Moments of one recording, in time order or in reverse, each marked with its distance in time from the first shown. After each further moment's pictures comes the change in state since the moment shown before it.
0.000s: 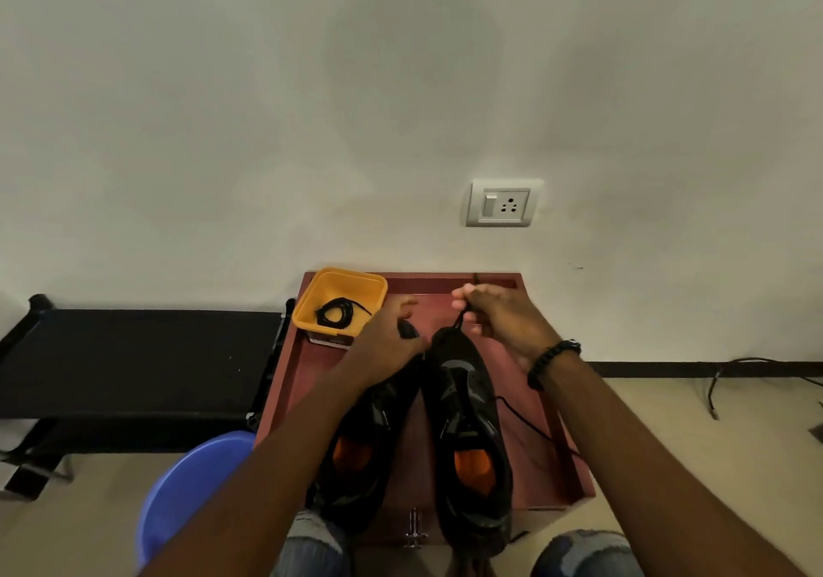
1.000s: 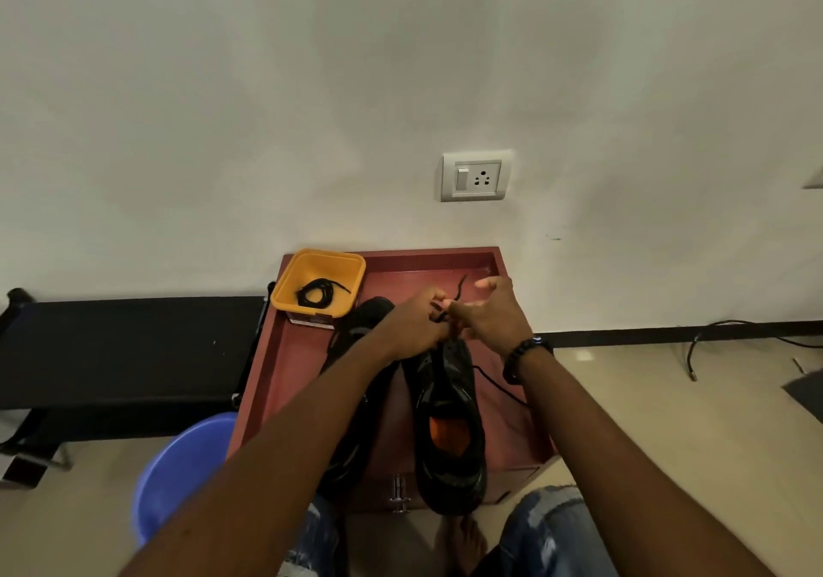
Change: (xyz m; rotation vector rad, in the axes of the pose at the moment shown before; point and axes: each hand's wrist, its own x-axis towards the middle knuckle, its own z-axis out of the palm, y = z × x) left_hand 0.008 0.038 0.053 0.051 -0.239 0.026; right_hand -0.006 0.045 -0.021 -0.163 0.173 0.015
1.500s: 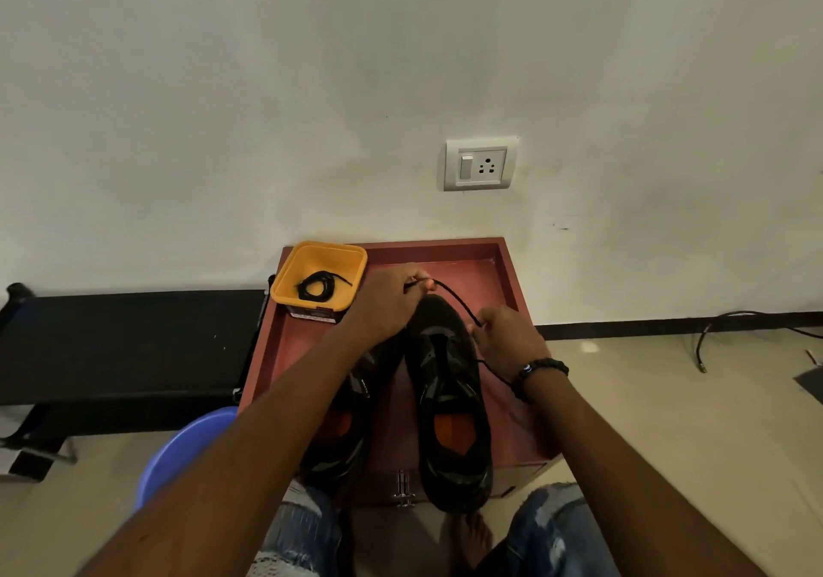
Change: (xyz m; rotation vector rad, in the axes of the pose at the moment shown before) left_hand 0.003 -0.011 -0.026 0.297 0.327 0.157; right_hand 0.006 0.050 -0.009 -0.754 -0.015 -0.195
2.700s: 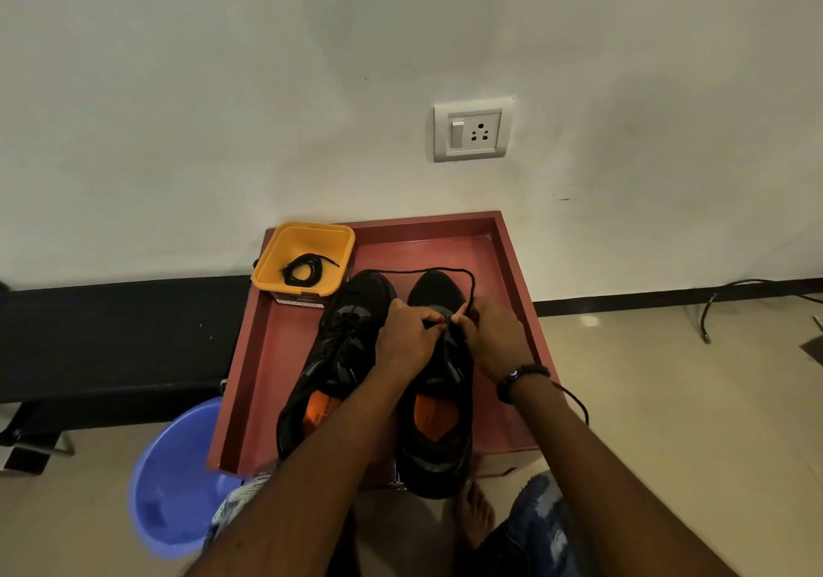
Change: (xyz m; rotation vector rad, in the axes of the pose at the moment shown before) left_hand -0.017 -0.032 0.104 -0.012 -0.074 -0.339; right_hand 0.002 0.013 0.041 0.225 0.053 0.022
